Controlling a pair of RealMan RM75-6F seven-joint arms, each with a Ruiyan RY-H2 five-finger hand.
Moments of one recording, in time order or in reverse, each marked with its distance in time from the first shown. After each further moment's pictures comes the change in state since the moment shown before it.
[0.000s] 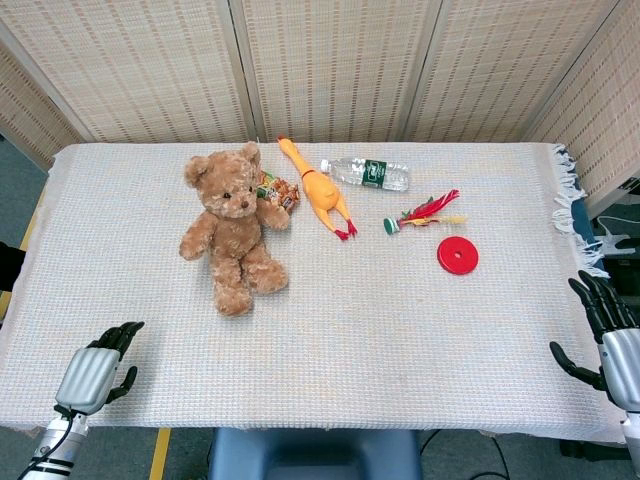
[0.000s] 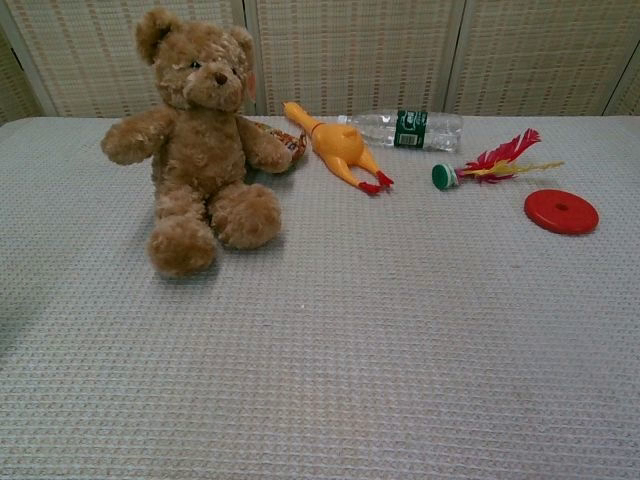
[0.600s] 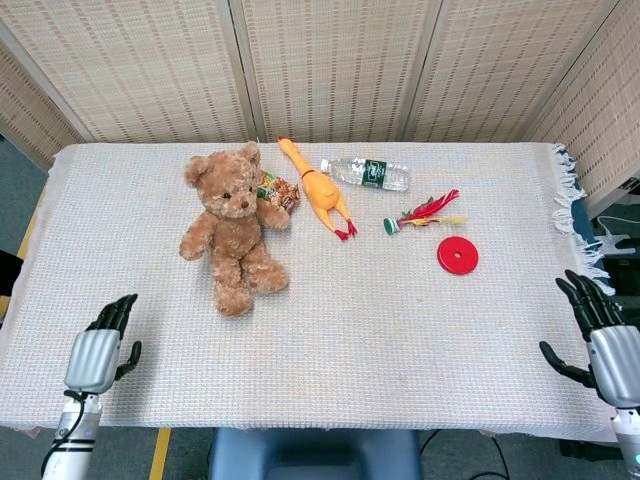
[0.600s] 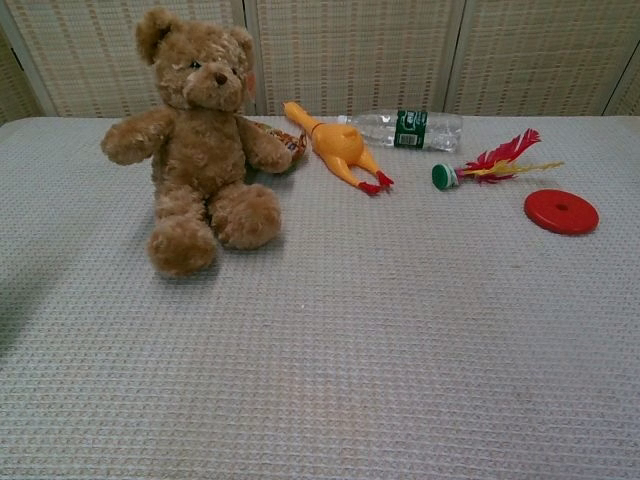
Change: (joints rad) left arm -0.014 -0.205 -0.131 0.154 -0.057 0.086 -0.005; right arm 0.015 -0.016 0.003 0.010 -0.027 -0.018 0.010
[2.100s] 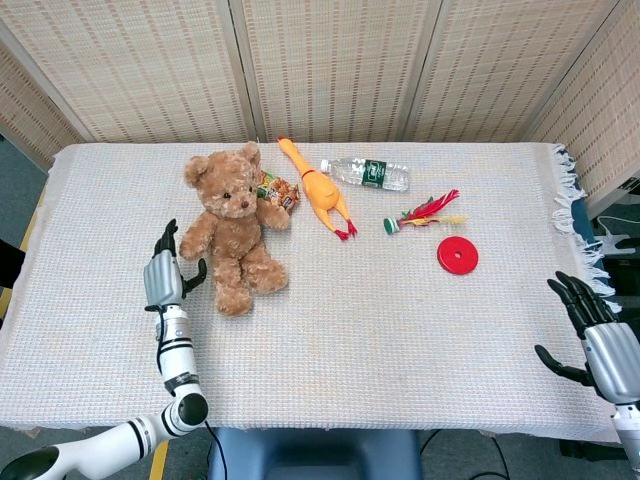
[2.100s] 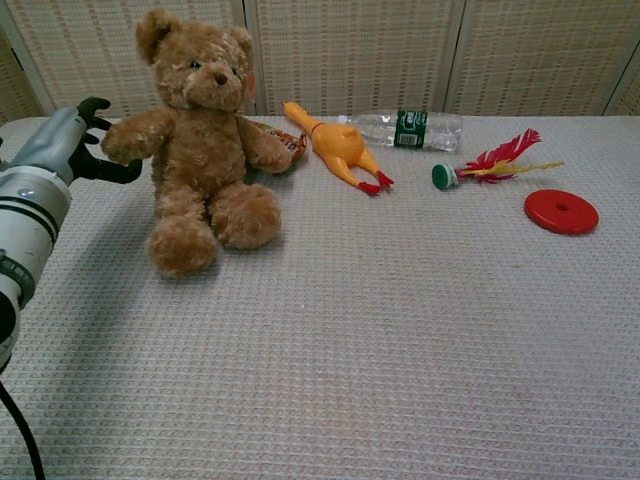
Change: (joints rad) left arm -0.428 -0.502 -0.465 0.339 -0.479 -0.067 -0.018; right arm 0.027 0.042 -0.020 -0.003 0.005 -0.066 0.069
